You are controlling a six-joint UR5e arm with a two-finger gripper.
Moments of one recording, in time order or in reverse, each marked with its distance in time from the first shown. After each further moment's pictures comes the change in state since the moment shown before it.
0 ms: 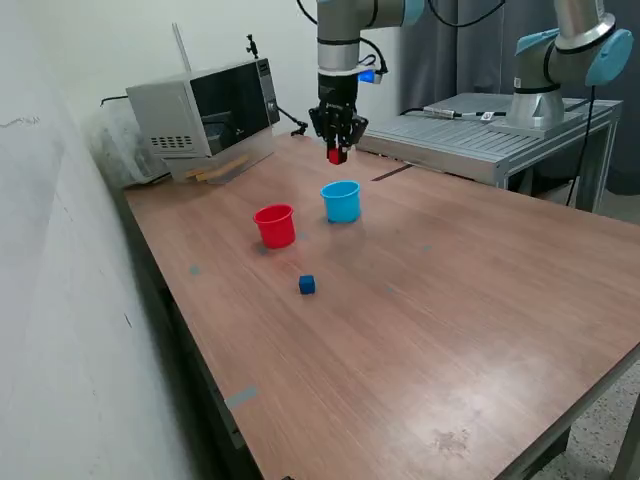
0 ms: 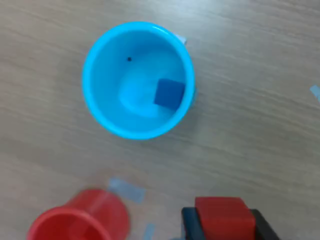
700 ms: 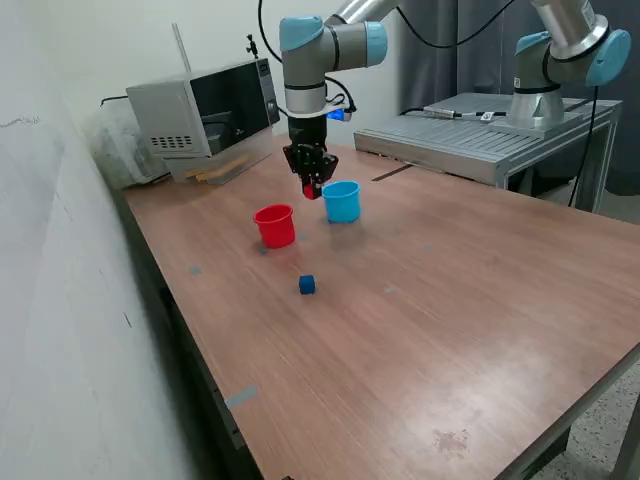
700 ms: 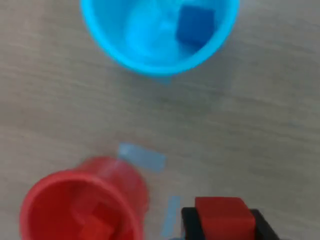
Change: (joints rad) arm -0.033 0.203 -0.202 0.000 0.035 -0.009
